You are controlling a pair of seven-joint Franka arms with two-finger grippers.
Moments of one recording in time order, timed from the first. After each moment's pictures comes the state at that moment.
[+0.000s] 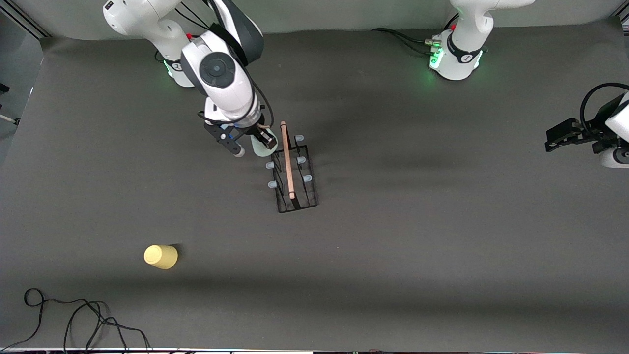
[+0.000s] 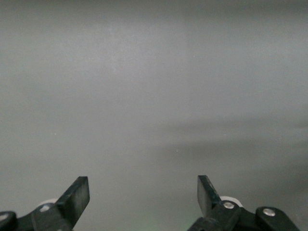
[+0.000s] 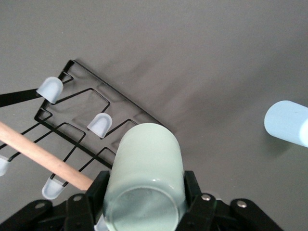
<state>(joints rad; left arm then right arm) 0.00 0.05 -0.01 -1.57 0.01 1.58 0.06 0.77 0.14 -0.09 -2.06 0.09 2.12 1.39</state>
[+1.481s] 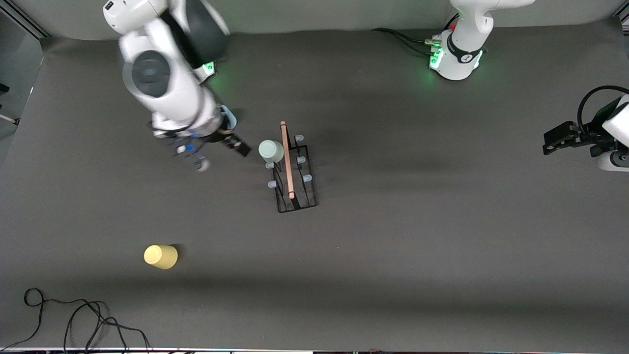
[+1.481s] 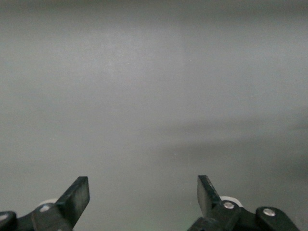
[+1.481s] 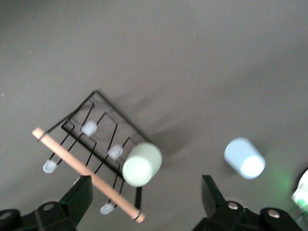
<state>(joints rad) 0.01 0.06 -0.02 -1.55 0.01 1.58 0.06 0.77 0.15 -0.36 -1.69 0.14 1.72 0.94</state>
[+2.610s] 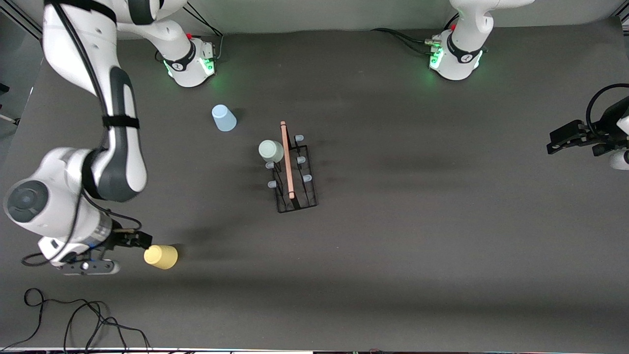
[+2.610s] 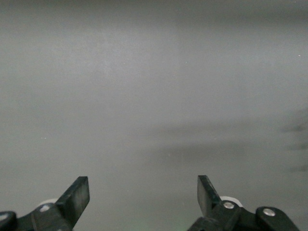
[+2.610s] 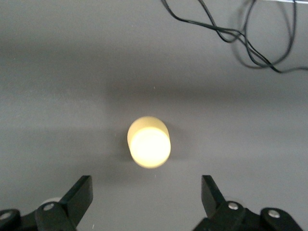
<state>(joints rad) 0.03 0.06 -0.01 -1.55 -0.04 1.58 0.07 0.49 0.66 -0.59 -1.47 0.29 2.14 -0.14</state>
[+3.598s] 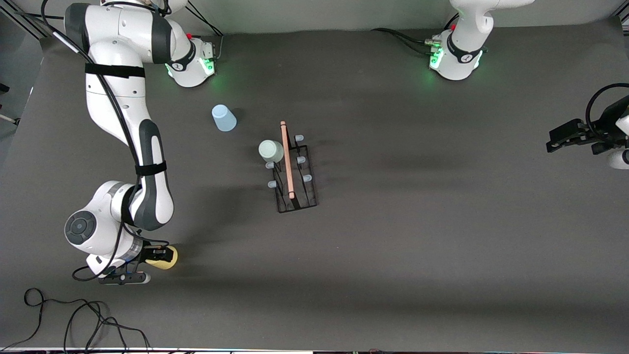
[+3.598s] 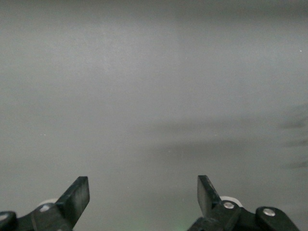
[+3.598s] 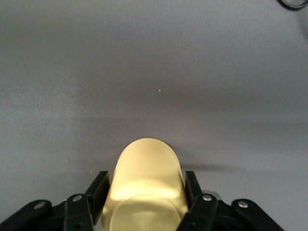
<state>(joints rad) 0.03 0.06 -0.01 -1.55 -0.04 1.56 0.07 0.43 0.88 -0.55 -1.45 0.49 2.30 -0.25</state>
